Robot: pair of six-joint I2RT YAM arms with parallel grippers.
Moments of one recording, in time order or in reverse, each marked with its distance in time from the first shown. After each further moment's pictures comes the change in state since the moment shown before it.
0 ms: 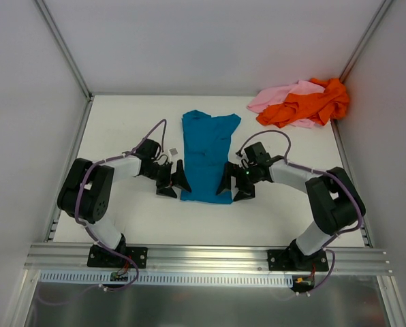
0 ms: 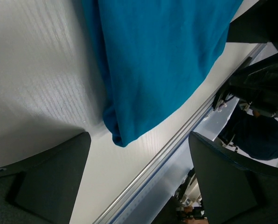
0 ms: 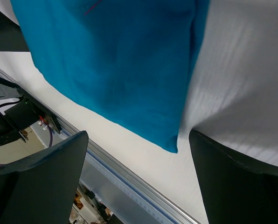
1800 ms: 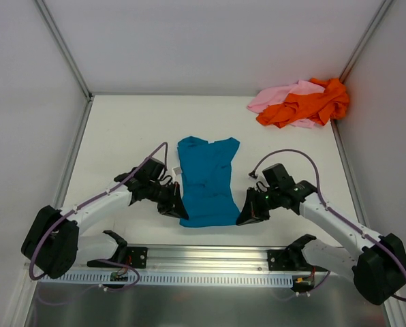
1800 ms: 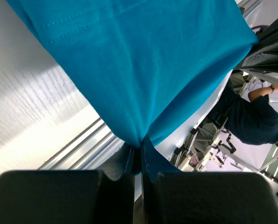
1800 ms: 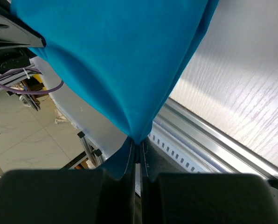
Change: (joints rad) left arm -0.247 -0.453 -0.189 -0.114 -0.052 -0.284; right arm 0.073 -0.586 -0.238 -0.296 -0.097 0.072
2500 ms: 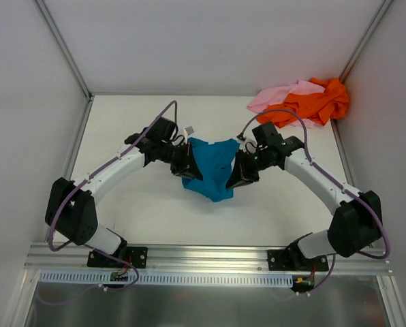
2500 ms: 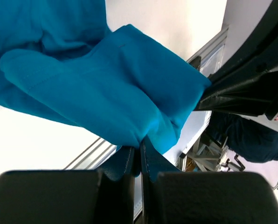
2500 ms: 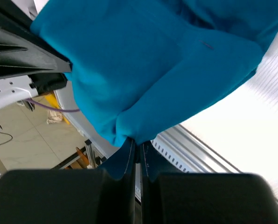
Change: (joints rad) left arm 0.014 0.253 0.491 -0.127 -0.048 0.010; right arm -0.049 0.351 0.493 -0.159 -0.025 -0.146
